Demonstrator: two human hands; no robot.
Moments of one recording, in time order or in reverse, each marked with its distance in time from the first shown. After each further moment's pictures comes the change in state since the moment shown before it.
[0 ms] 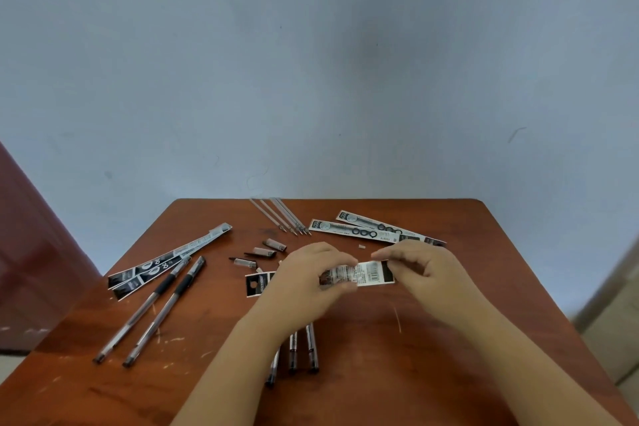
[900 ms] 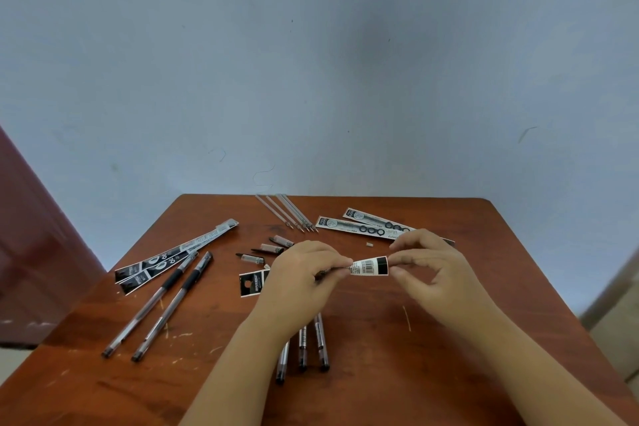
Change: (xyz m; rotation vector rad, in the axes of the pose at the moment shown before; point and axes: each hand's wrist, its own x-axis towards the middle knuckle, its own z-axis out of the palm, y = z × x) left_hand -0.009 -0.017 0.002 -0.054 0.195 0.042; right_hand -0.002 0.005 0.009 -0.111 0.108 -0.129
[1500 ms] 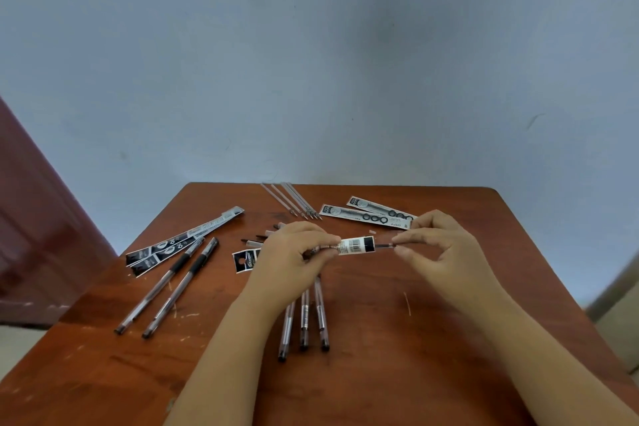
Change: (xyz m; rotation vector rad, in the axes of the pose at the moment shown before) left_hand 0.000 -0.006 -0.009 0.030 0.048 -0.056; right_hand 0.001 0.002 -0.006 -0.047 0.075 0.072
